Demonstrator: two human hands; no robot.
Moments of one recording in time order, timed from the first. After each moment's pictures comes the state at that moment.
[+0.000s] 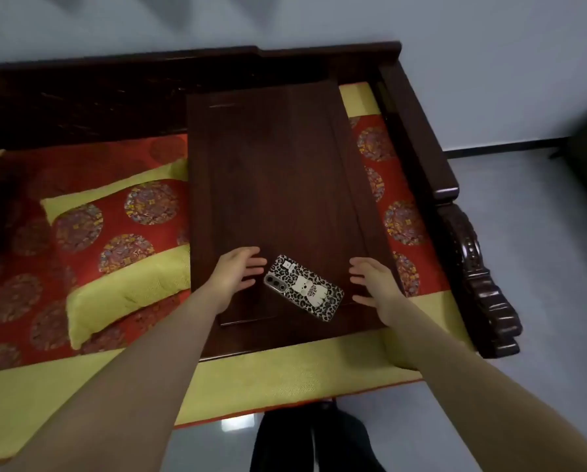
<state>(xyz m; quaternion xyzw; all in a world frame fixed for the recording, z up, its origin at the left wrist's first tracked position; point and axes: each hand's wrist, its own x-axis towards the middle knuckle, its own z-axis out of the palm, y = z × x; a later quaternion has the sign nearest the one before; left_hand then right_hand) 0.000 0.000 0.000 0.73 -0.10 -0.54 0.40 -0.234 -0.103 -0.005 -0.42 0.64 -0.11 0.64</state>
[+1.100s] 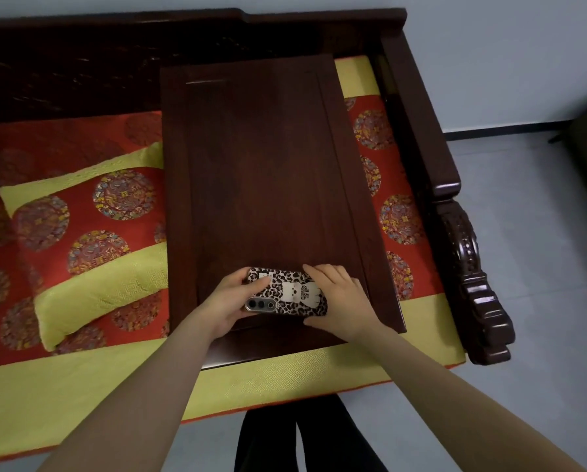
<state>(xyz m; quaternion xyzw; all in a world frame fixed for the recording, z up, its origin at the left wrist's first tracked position) -0.018 -0.006 -0.030 0.67 -0.05 -0.64 0.38 -0.219 -0.098 -0.031 -0.89 0.35 0.06 0.30</state>
